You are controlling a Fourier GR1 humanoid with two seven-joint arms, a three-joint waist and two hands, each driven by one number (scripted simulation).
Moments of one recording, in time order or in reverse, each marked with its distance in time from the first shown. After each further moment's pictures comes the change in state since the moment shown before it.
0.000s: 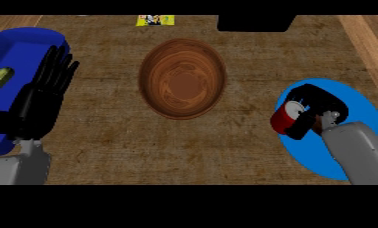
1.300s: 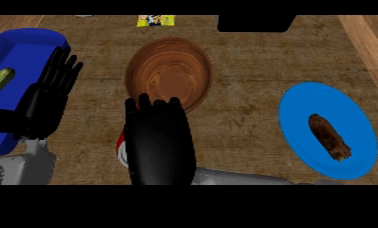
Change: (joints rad) left arm -0.003 -0.017 -0.008 0.011 -0.017 0.006 0.001; right arm -0.495 0.427 0.677 -0.378 0.416 -0.298 0.429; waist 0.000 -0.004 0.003
